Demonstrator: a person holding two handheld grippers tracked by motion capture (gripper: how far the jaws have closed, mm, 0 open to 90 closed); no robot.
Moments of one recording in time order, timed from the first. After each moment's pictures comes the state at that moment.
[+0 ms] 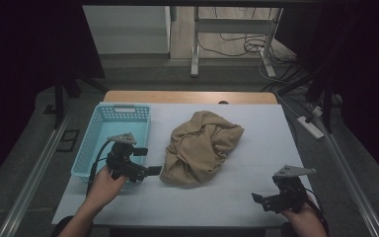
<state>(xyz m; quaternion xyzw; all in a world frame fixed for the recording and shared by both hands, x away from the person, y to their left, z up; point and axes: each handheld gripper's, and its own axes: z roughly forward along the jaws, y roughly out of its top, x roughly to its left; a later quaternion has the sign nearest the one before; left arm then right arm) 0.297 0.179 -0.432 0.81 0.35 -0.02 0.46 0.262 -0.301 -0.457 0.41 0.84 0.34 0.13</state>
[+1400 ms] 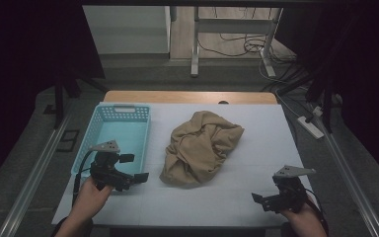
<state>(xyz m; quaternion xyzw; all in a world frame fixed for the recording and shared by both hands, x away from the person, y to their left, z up) 0.266 0.206 -0.433 0.80 0.37 -0.01 0.47 0.262 -0.300 -0.457 0.41 0.84 0.34 0.13</state>
